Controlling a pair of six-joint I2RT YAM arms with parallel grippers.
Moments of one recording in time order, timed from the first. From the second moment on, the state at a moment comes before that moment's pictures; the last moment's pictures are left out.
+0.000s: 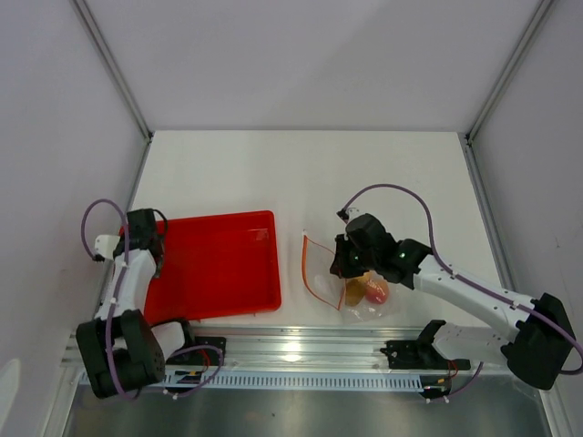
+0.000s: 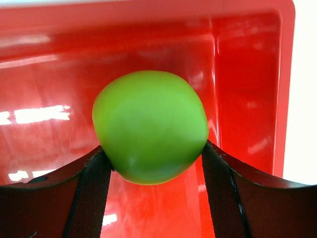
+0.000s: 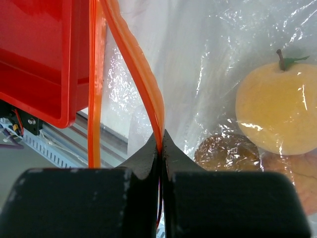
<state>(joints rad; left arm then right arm) 0.30 1.15 0.66 -0.60 -0.48 -1.24 0.83 1.15 0.83 -0.50 -0.05 0.60</state>
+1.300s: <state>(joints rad) -0.82 0.90 0.49 0.33 0.12 -0.80 0.92 0.98 0.78 -0.56 0.09 0.77</state>
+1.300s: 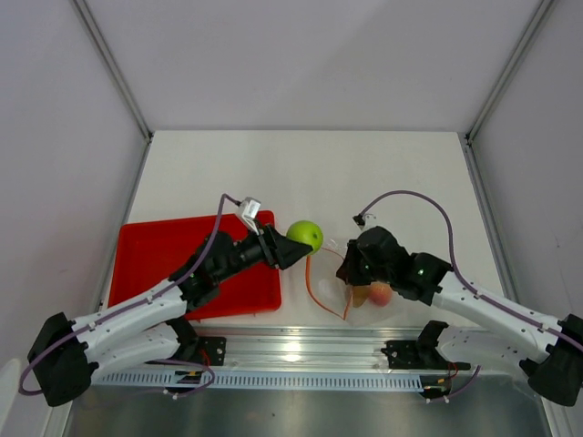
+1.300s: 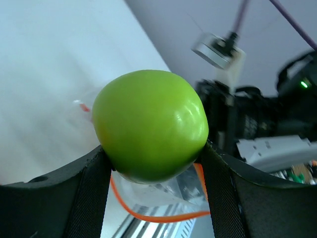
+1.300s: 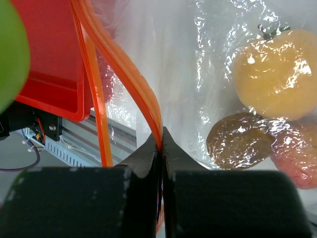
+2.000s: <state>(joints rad) -1.05 1.17 0.49 0.46 0.24 -0.75 0.93 0.75 0.77 -0.66 0.17 0.82</state>
